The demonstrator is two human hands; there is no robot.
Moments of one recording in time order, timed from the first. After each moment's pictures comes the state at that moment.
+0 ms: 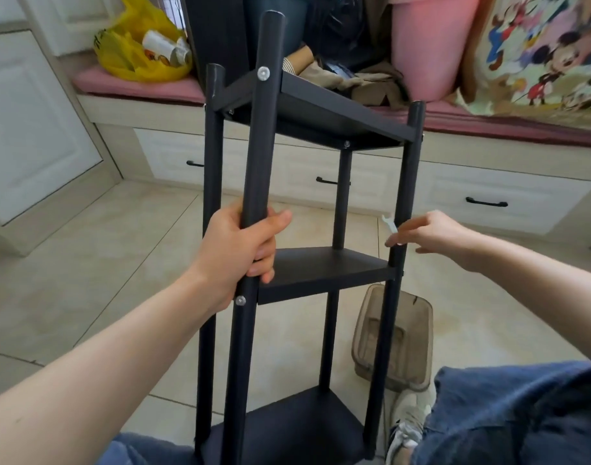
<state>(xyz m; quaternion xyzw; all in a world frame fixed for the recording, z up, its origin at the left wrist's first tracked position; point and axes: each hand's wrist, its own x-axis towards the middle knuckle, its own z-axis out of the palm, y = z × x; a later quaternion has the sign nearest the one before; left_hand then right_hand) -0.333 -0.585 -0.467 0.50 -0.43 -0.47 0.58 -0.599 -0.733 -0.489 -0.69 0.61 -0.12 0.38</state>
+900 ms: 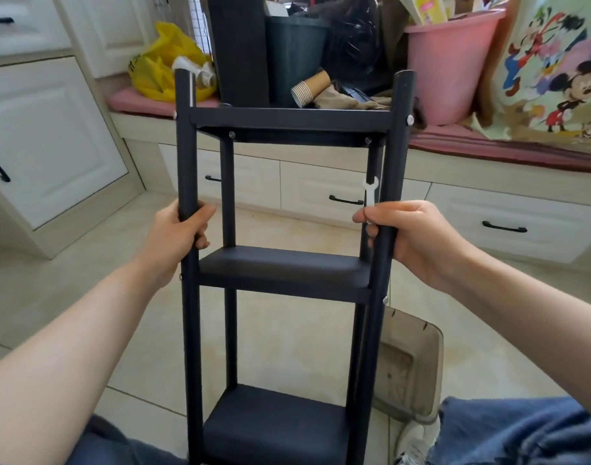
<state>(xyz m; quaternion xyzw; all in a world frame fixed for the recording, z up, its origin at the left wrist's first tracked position) -0.231 -0.617 -0.484 0.66 -0.39 -0.29 0.58 -0.547 -0.688 -0.440 -0.59 0.38 -0.37 0.61</state>
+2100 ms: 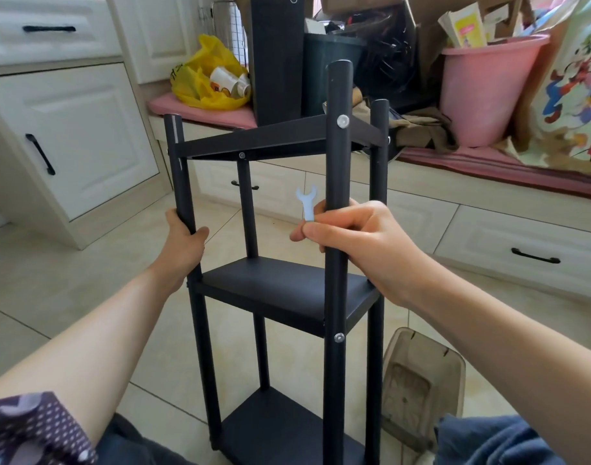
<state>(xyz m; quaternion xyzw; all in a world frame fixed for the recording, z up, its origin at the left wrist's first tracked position) -0.193 -0.615 -0.505 0.76 -0.30 -0.23 0.53 -0.471 -0.639 -0.402 -0.77 0.24 -0.30 0.51</state>
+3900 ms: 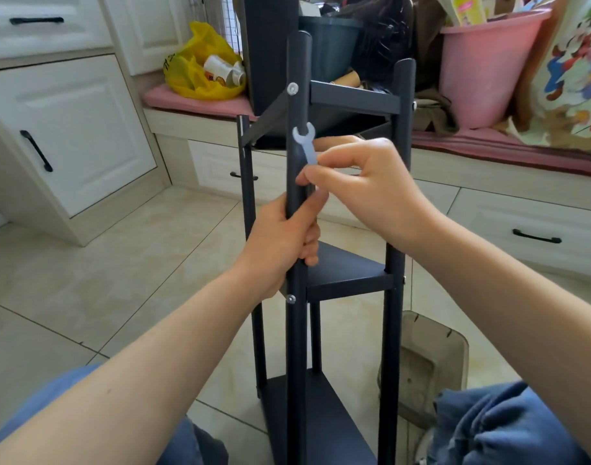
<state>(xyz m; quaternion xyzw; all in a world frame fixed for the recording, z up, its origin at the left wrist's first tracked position) -0.336 -0.593 -0.440 0.52 -0.41 -0.44 0.61 -0.451 -0.654 -0.383 -0.82 0.29 -0.38 0.32</state>
